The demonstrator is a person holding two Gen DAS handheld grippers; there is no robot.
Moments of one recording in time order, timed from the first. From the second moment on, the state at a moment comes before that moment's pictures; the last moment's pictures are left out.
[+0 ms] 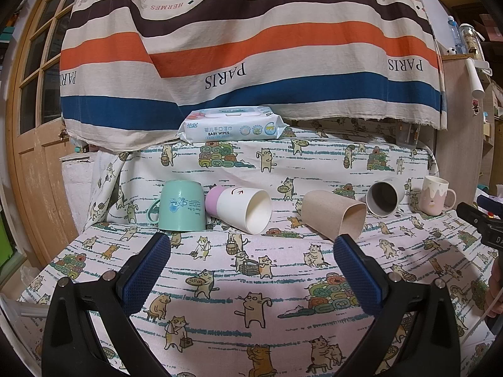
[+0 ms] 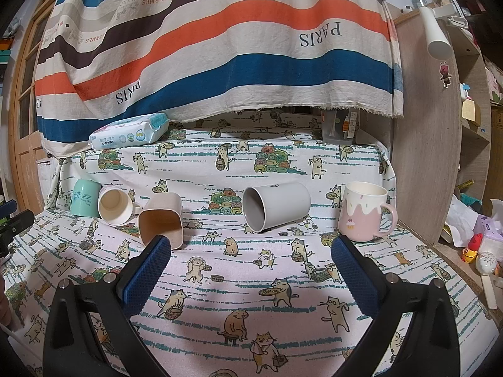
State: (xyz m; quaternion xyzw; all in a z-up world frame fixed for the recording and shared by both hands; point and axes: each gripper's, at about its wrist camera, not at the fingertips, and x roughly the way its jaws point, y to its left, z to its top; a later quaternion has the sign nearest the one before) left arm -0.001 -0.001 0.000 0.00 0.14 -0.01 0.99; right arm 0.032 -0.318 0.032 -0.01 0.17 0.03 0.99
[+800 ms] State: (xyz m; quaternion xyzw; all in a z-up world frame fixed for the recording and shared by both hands) left arm -0.003 -0.005 0.000 0.00 0.14 -0.01 0.99; right arm 0.032 -0.321 0.031 -0.01 0.17 0.03 0.99
